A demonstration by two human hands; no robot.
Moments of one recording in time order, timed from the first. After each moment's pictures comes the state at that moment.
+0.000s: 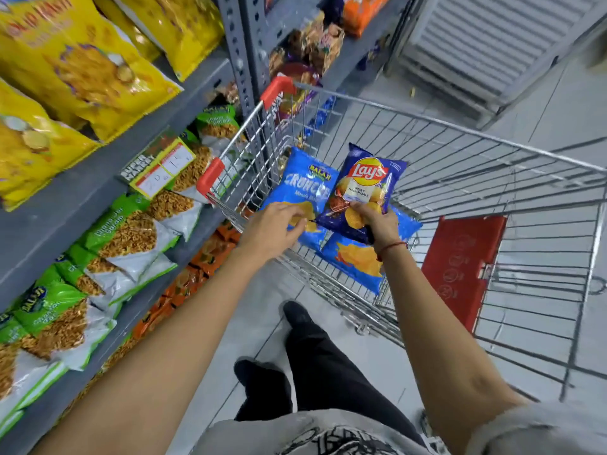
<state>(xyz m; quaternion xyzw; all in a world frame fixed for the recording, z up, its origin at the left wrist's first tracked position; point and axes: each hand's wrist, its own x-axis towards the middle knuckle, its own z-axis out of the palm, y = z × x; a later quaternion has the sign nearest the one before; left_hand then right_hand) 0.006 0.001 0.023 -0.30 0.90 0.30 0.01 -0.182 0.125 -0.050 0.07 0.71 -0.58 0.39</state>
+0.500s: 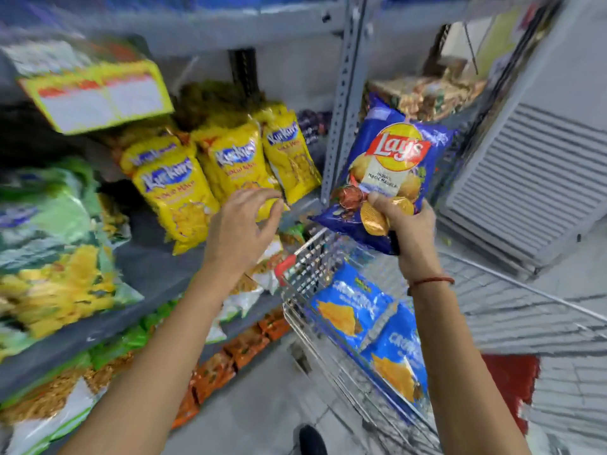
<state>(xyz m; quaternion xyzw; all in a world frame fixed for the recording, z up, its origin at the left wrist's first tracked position) 0.118 -0.030 0.232 -0.38 0.82 0.11 -0.40 -0.095 0.058 0.235 -0.26 0.57 -0.72 0.29</state>
